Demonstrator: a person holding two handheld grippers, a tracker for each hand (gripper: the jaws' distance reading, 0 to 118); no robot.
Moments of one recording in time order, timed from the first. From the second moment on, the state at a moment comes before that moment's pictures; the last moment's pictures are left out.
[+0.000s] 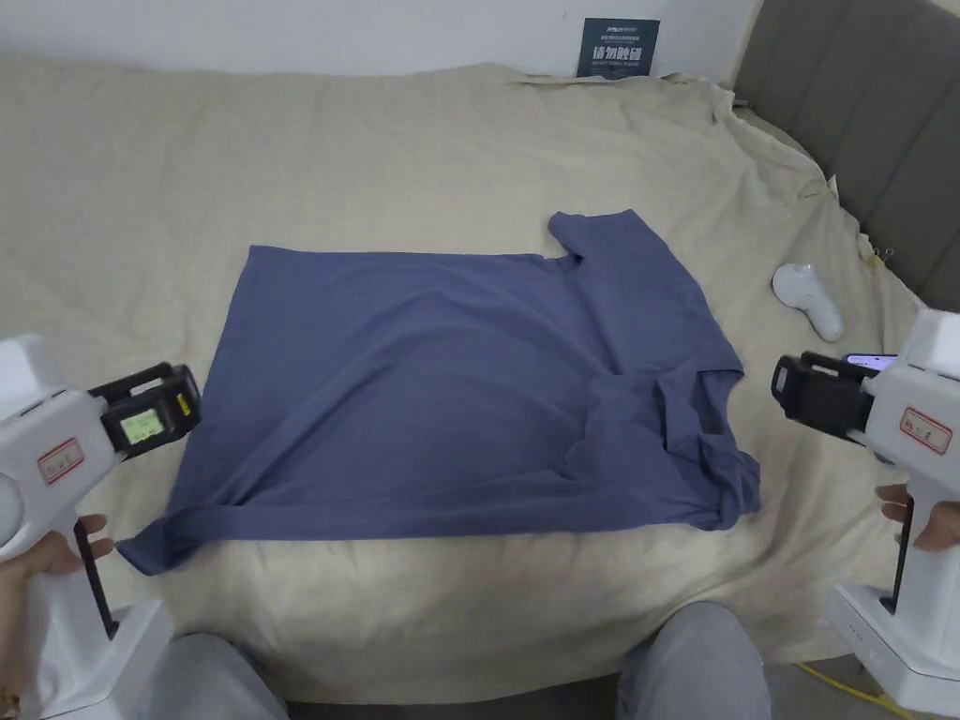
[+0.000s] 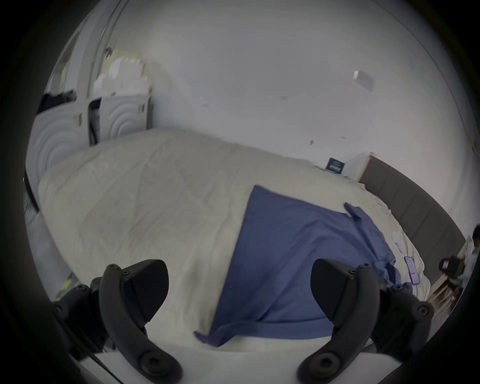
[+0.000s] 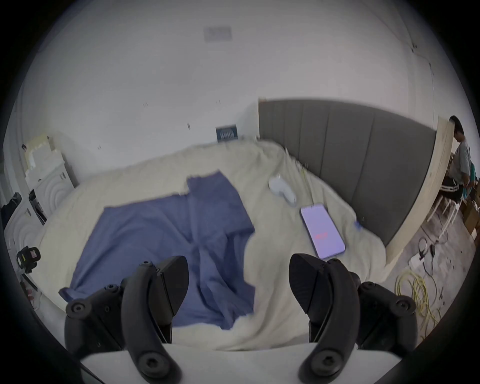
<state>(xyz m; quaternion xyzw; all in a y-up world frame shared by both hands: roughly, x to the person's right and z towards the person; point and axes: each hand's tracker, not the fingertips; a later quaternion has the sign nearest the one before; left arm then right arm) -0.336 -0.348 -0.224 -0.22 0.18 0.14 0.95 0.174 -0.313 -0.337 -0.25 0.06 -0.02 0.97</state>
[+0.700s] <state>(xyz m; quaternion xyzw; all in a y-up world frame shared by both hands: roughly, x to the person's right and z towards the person) -0.271 -0.351 -0.213 -0.16 0.15 0.05 0.97 0.142 -0.322 -0.287 -0.16 0.08 0.00 0.98</state>
